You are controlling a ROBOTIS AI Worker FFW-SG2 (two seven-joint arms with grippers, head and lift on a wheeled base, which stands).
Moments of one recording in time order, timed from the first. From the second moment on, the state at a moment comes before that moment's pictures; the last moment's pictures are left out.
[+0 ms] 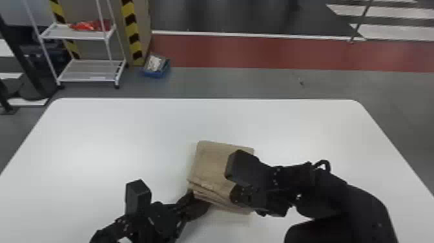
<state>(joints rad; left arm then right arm) 0.31 0.05 -0.12 -1.77 -0.04 0.24 -0.75 0.13 -0.07 0.34 -2.07 1.17 0.61 1.36</state>
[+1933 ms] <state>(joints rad) 0.27 0.04 0.03 -1.80 0.02 0.27 -0.56 0.07 -0.08 0.28 -1.98 1.24 0.55 1.36</state>
